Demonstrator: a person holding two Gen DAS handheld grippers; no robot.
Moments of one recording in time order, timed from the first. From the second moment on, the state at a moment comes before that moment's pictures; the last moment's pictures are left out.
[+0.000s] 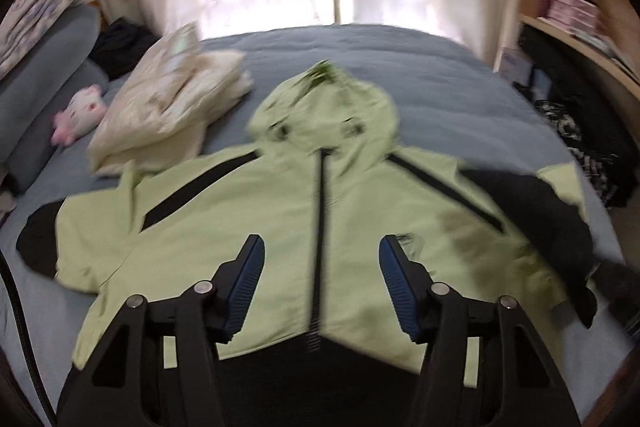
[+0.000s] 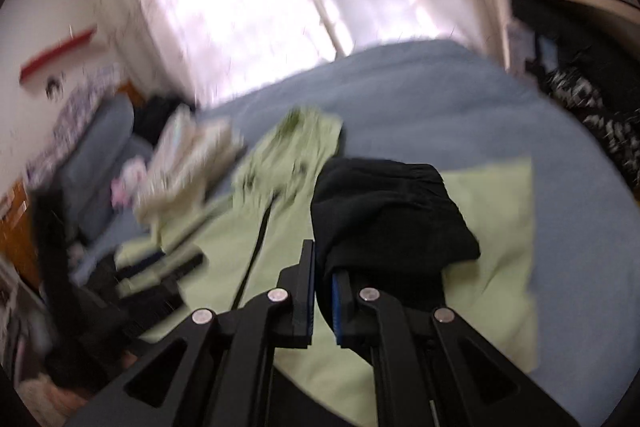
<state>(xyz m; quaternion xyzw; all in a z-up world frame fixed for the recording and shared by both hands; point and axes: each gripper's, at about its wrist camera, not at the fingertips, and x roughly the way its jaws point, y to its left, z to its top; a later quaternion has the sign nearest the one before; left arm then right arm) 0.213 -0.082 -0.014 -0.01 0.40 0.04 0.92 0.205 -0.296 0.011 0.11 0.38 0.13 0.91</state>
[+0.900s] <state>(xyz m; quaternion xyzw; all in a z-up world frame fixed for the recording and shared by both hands) 0.181 -0.149 -0.074 0.01 0.50 -0.14 0.86 0.119 -0.286 -0.071 0.12 0.48 0.00 0.87</state>
